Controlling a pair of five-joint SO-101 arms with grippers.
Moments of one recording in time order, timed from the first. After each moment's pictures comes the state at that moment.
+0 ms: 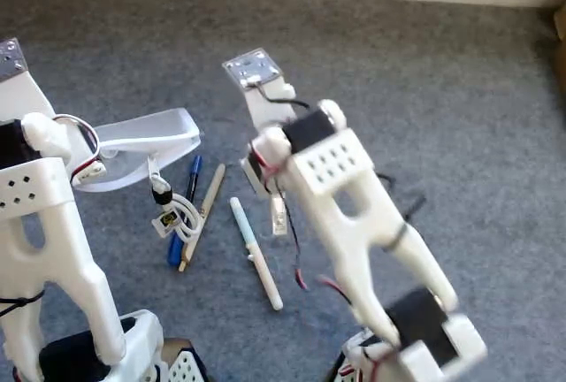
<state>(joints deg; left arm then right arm) -25.6 -23.6 4.4 99.5 18.4 -35.5 -10.5 4.9 80.8 2.3</state>
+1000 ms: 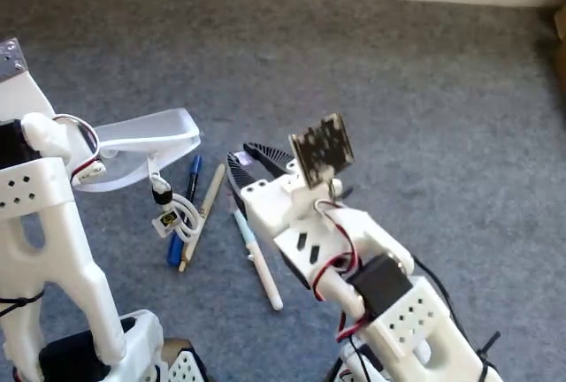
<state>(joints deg) -25.6 -23.6 4.4 99.5 18.4 -42.9 -62.6 52.9 32.0 -5.7</state>
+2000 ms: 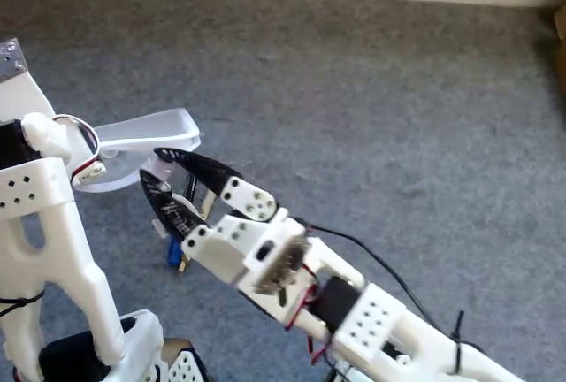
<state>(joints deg) -25.6 -23.6 4.6 99.5 18.4 -58.7 -54.2 66.2 -23.2 18.7</state>
